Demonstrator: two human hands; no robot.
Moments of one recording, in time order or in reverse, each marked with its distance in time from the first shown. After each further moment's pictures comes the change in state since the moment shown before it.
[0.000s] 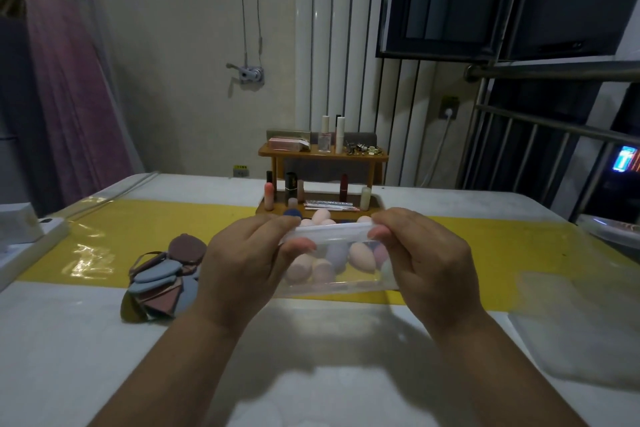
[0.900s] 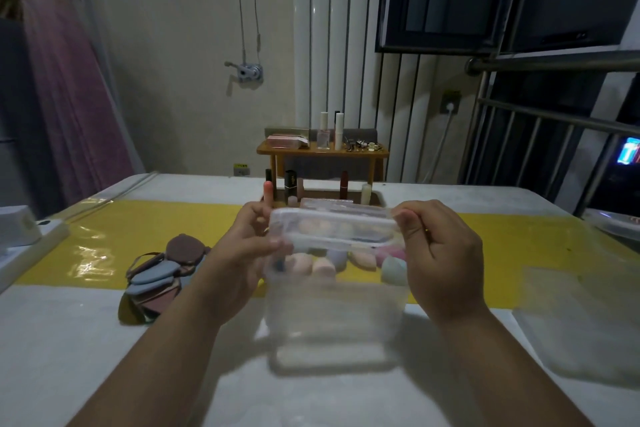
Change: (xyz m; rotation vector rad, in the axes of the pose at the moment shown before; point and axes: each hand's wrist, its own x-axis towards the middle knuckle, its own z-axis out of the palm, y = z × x) left_hand -0.004 -0.019 0.010 -1.414 -0.302 -1.053; right_hand -0.003 0.008 0.005 0.140 0.099 0.354
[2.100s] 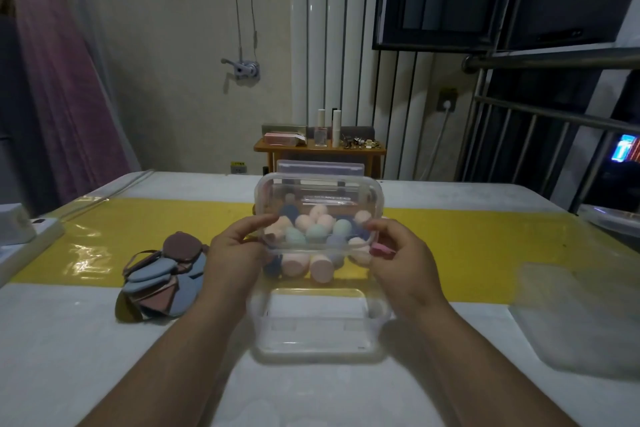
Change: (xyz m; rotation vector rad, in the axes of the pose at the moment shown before) left_hand 0.008 -0.022 0.006 0.214 0.548 0.041; right_hand -0.027 0.023 0.036 0.265 -0.334 0.671
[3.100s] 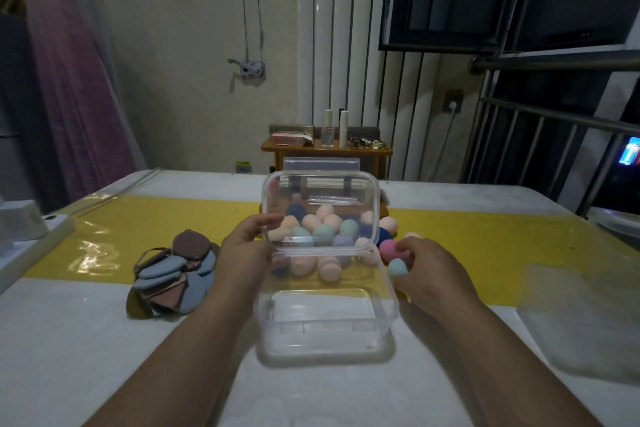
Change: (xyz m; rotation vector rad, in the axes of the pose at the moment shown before) left_hand -0.004 0.005 -0.001 -0.022 -0.031 -0.074; right_hand 0.006 -0.005 -0.030 -0.794 -0.146 0.199
